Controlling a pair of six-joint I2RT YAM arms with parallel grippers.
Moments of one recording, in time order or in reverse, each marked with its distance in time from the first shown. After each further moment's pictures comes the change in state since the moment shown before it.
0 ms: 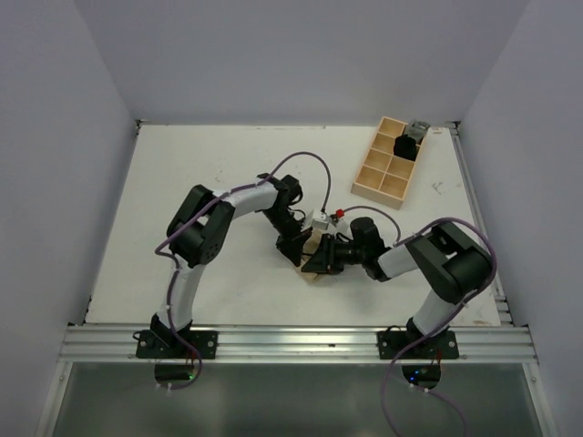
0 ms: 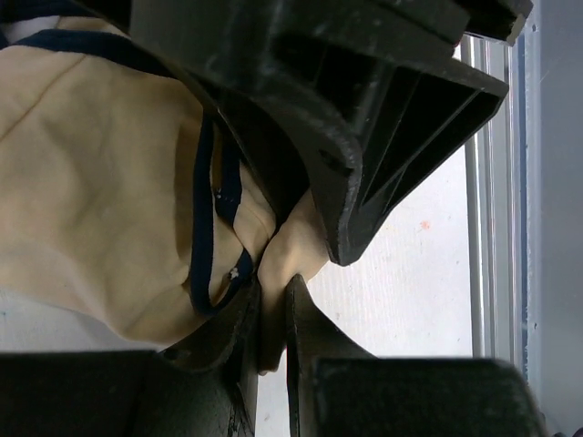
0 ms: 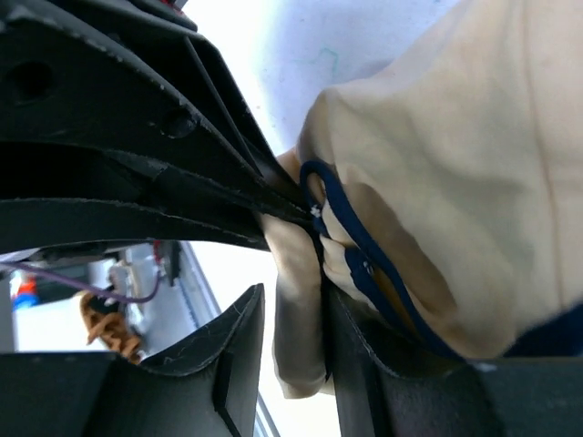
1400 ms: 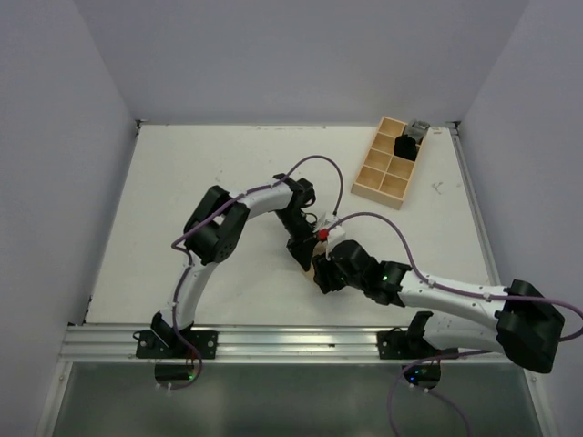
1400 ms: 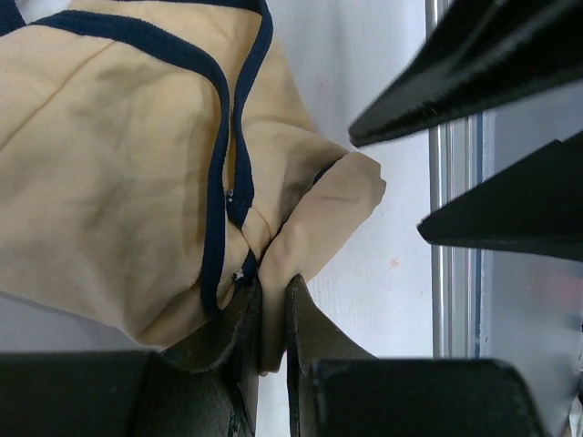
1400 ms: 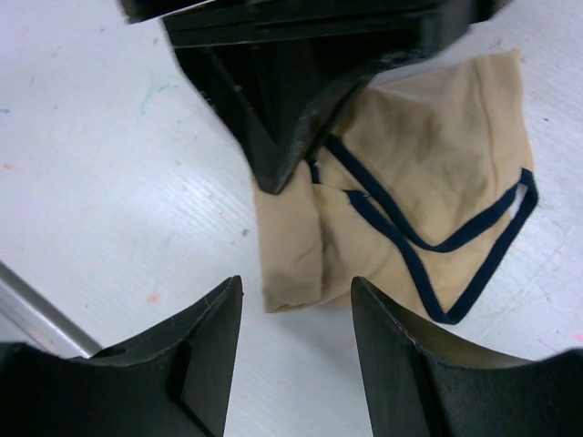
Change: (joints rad) left arm -0.059 0.125 0.159 -0.110 0.040 -0.062; right arm 0.423 -0.615 0.069 -0.814 0.862 -0.444
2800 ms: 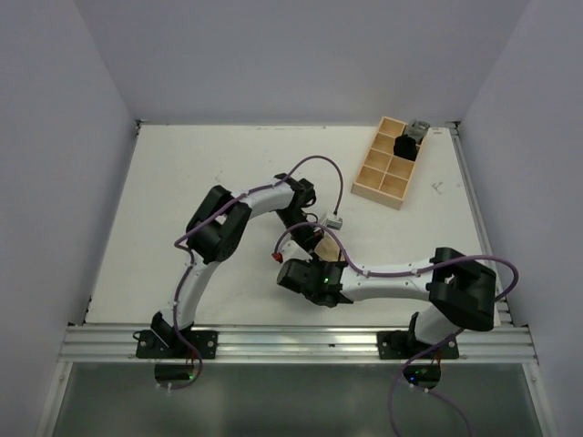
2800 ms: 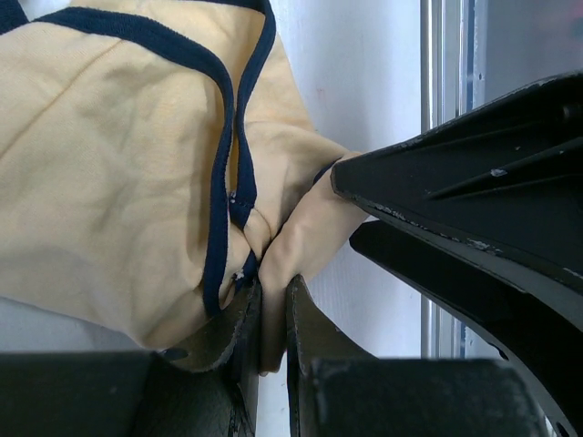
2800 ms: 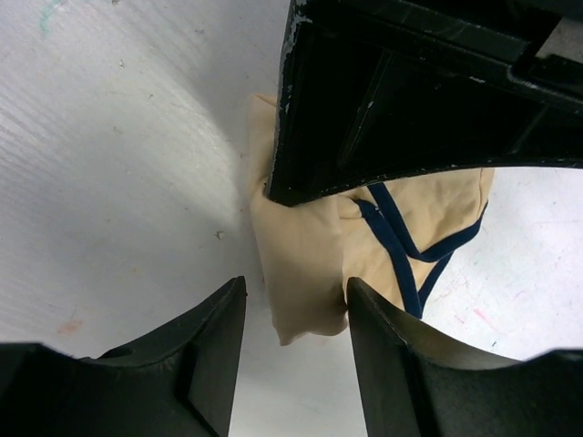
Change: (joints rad) left arm 0.000 0.028 0.031 -0.027 0.013 -0.030; right arm 0.298 0.452 0.357 -0.330 0.441 -0.084
